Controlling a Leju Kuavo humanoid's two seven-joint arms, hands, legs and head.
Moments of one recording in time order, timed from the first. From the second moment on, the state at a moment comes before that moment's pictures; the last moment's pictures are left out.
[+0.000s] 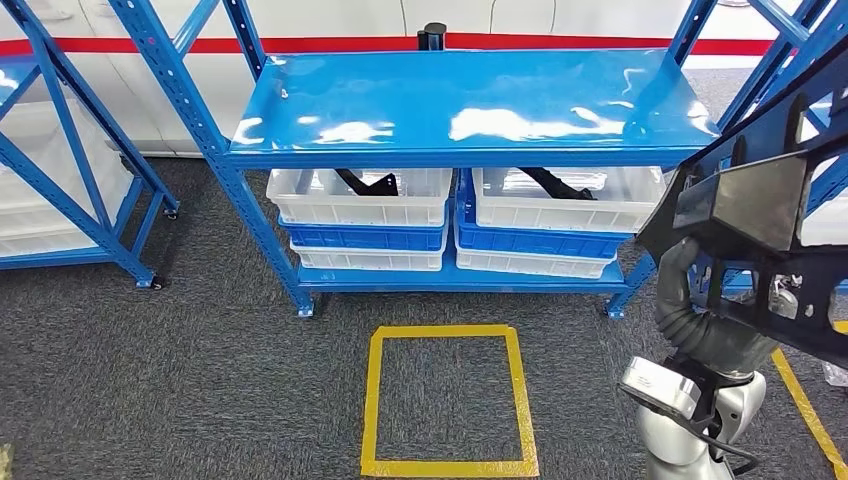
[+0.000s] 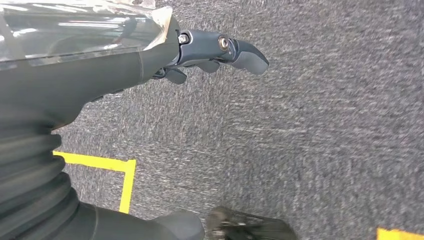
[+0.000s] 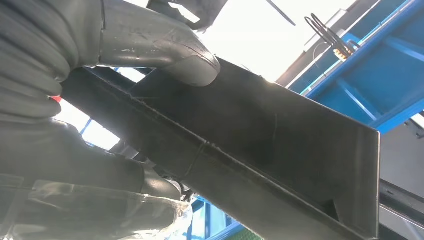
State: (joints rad) left arm -0.03 -0.18 1.05 -0.27 -0.95 0.36 -0.40; right arm -0.11 -0.05 0.05 -1.89 0.77 -0.70 -0.41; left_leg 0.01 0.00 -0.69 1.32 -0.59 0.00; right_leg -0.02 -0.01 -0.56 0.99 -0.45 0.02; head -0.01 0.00
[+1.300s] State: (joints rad) left arm -0.04 -0.17 1.04 -0.27 -0.99 0.35 -0.42; right arm -0.08 -0.08 0.02 -1.94 0.81 -0.70 -0.37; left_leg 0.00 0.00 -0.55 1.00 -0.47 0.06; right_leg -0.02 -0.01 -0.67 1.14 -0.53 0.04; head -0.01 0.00
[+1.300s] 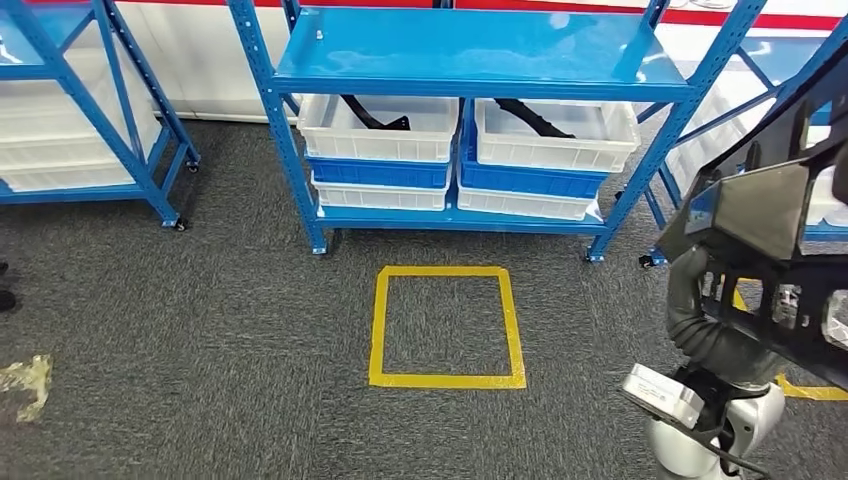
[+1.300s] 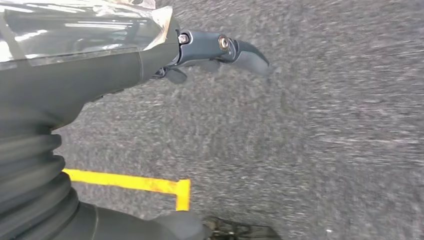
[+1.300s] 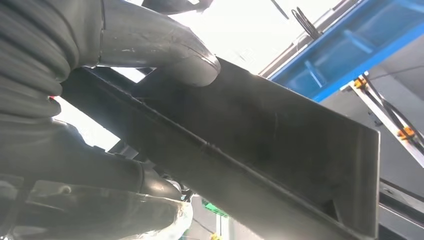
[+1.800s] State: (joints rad) left arm -0.03 -0.16 1.04 -0.27 -1.00 0.34 -0.42; right arm -0.07 -0.08 0.02 -1.95 0.81 -0.70 -0.35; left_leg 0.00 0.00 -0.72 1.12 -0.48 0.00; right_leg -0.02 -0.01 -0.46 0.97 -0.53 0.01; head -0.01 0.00
